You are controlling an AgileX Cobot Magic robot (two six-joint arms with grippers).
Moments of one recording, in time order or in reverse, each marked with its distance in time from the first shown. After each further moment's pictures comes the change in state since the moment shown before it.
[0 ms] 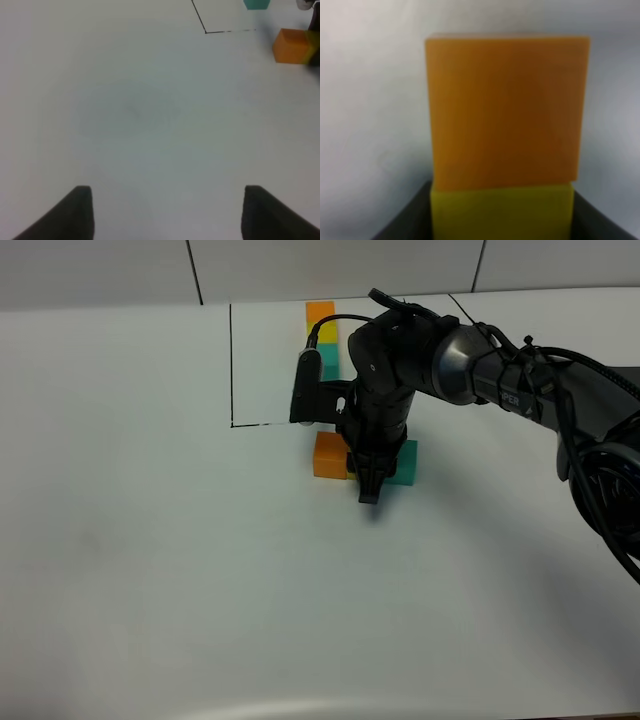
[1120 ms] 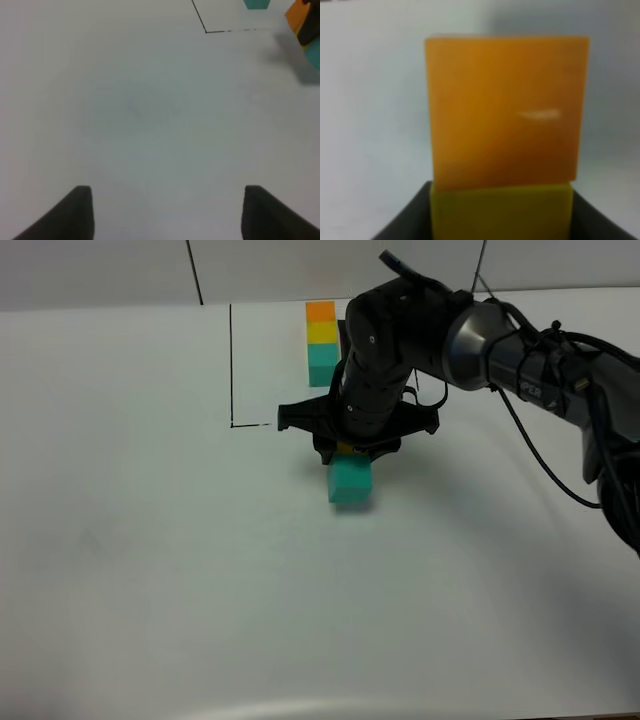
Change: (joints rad) left arm 0.000 0.000 0.000 0.000 0.000 0.000; right arm 0.028 -0.068 0.000 0.128 0.048 1.327
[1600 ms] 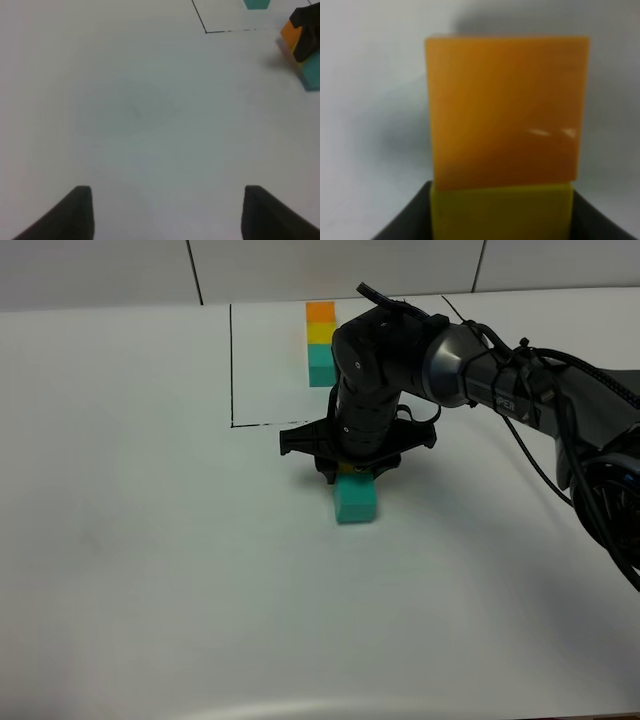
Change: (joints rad) left arm 0.000 0.000 0.000 0.001 0.000 0.000; right arm 0.014 0.043 0.000 -0.052 0.006 0.011
